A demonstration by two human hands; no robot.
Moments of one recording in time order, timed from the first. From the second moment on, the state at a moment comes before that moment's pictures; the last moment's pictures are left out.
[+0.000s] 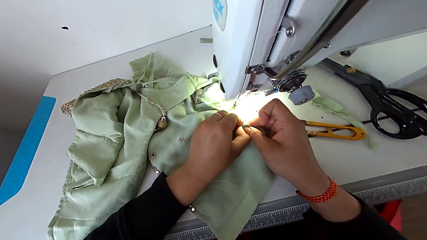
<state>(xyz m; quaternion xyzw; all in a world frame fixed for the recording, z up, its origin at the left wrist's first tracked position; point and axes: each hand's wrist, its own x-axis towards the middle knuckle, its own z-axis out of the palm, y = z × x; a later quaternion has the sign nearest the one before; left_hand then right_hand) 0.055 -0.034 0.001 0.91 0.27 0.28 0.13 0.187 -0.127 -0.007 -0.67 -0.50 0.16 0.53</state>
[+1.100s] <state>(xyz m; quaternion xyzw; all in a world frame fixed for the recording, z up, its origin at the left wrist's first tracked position) 0.049 -0.023 -0.005 0.90 0.23 0.32 0.18 0.190 -0.128 -0.005 -0.67 -0.50 0.20 0.51</state>
